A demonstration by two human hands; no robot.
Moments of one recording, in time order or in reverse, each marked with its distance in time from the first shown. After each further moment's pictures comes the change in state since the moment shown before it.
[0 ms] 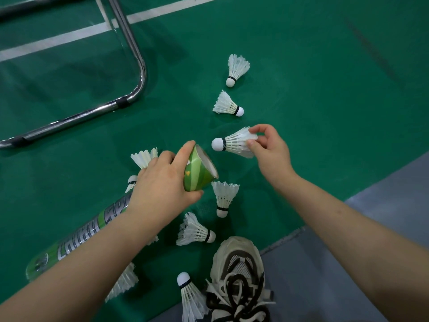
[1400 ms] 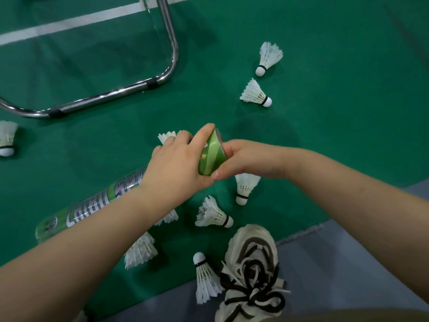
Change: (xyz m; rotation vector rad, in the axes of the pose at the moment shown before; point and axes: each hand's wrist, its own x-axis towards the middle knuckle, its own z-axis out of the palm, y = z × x) left_hand -0.013 -0.017 -0.019 0.030 -0.007 0.012; right_hand -0.023 -0.068 0.052 -0.092 -1.134 0.136
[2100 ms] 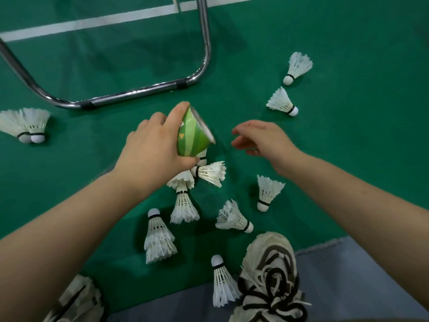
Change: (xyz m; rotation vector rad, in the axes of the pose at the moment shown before) left_hand -0.012 -0.069 -0.039 -0.036 0.102 -0.163; right_hand 0.040 -0.008 0.001 0.107 0.613 0.027
